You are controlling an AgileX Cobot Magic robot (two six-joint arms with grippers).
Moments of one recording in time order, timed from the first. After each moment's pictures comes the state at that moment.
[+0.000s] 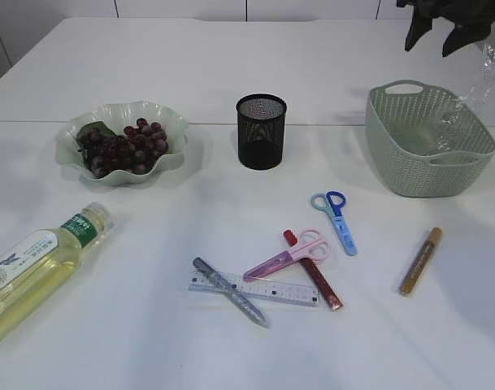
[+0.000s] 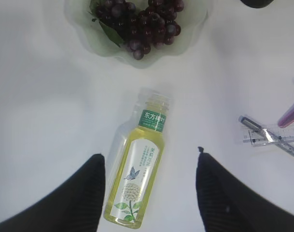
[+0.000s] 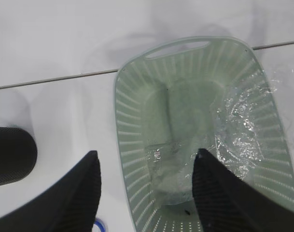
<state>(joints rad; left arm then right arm) -0.12 1.48 -1.58 -0.11 1.25 0.06 0.00 2.27 -2.41 0.05 1.25 0.19</state>
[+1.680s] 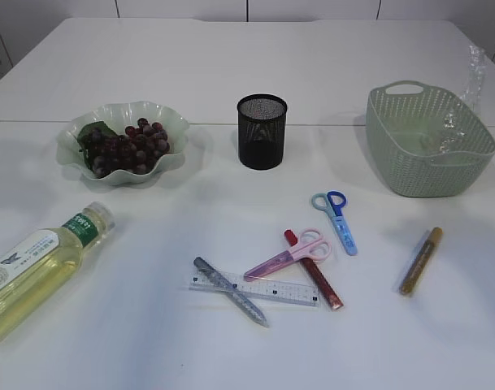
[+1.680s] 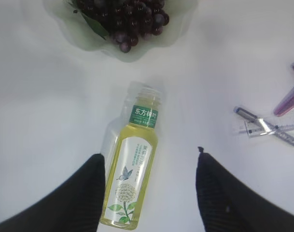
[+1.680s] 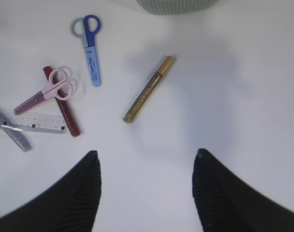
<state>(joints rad) -0.12 1.52 -1.58 -0.14 1.25 0.10 0.00 1.24 -1.28 0.10 1.26 0.07</state>
